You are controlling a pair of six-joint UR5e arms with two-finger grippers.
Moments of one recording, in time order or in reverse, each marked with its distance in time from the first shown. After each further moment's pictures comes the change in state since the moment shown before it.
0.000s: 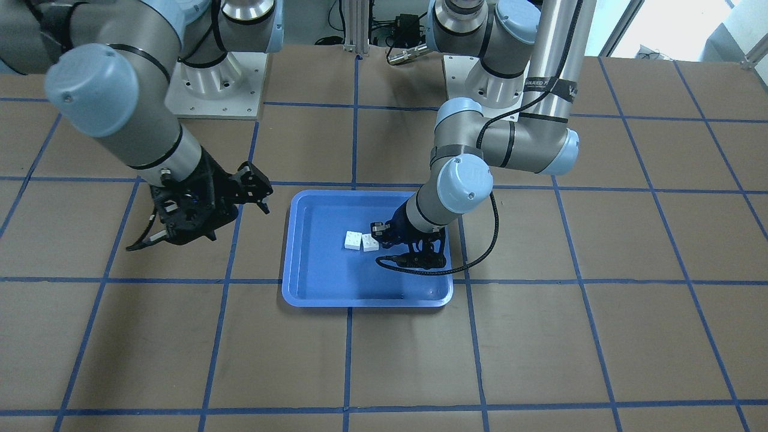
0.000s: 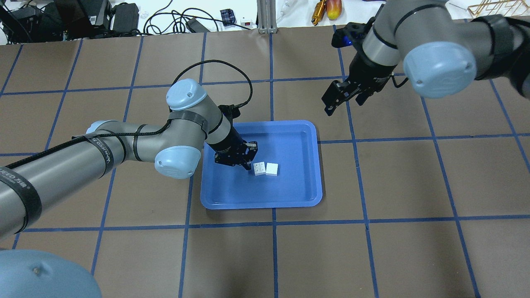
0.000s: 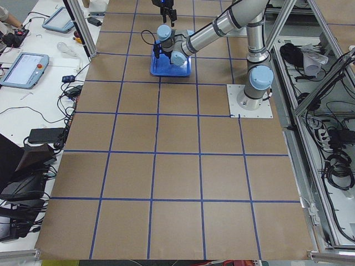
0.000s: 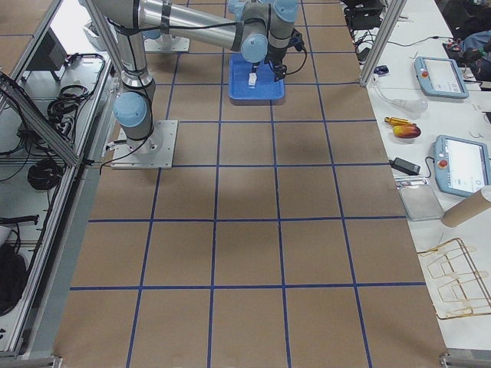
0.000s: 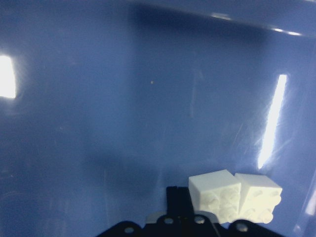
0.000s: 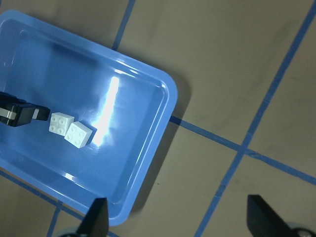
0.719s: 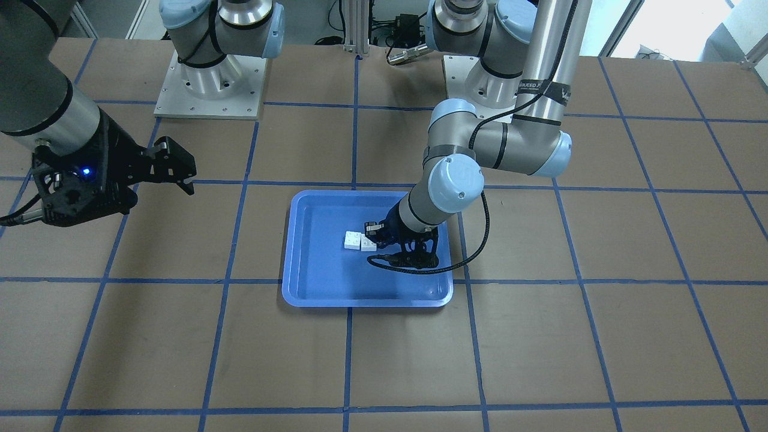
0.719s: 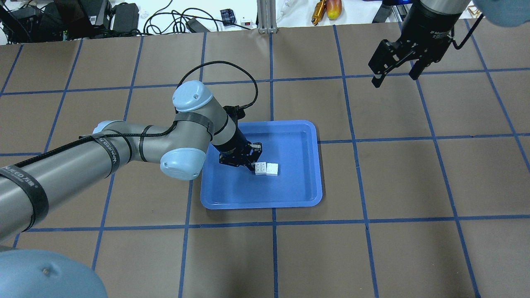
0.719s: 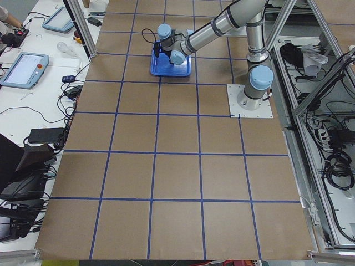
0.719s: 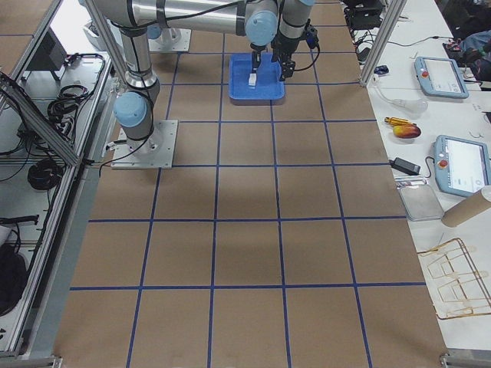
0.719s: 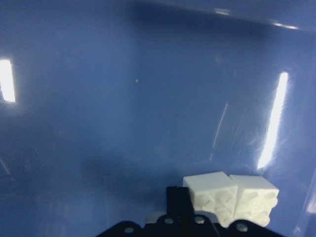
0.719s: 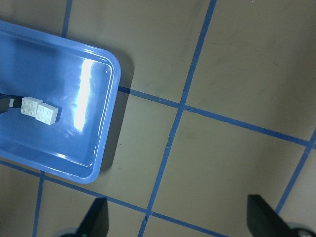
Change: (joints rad) left arm -0.023 -0.010 0.004 0.015 0.001 -0.011; right arm -0.075 0.004 -0.227 0.295 -0.128 0.066
